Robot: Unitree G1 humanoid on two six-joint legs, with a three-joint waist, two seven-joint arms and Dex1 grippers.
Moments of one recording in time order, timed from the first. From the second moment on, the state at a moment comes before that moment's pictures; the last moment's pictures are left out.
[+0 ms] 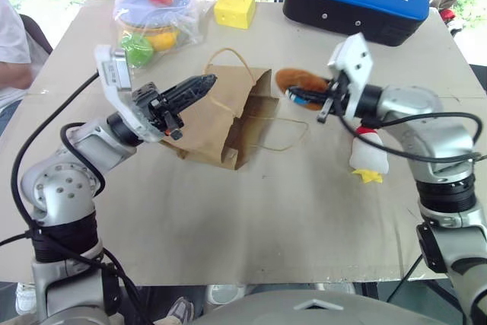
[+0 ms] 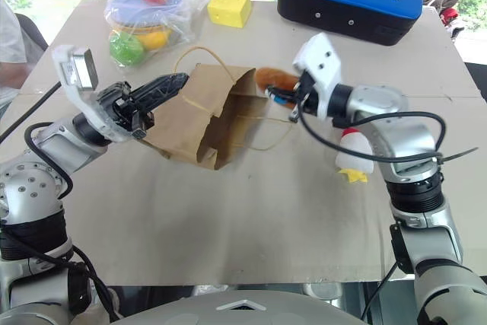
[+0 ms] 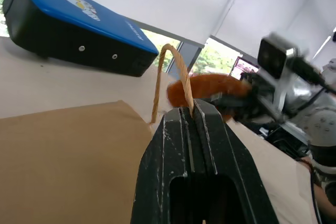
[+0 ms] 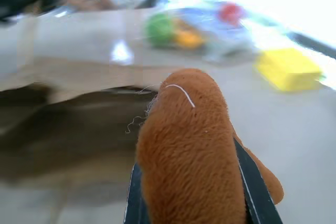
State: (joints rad) left arm -0.34 0.67 0.35 -0.29 -1.17 0.80 -0.67; right arm -0.65 -0.45 0.15 -0.28 0.34 0.66 0.78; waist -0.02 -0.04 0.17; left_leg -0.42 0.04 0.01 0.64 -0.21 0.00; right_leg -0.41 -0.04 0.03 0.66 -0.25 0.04
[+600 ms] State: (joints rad) left arm -0.38 0.65 0.35 -0.29 -1.26 0.84 -0.64; right arm -0.83 -0.17 0.52 0.38 -0.03 -0.10 0.88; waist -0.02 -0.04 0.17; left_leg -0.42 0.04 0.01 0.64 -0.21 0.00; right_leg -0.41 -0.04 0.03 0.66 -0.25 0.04
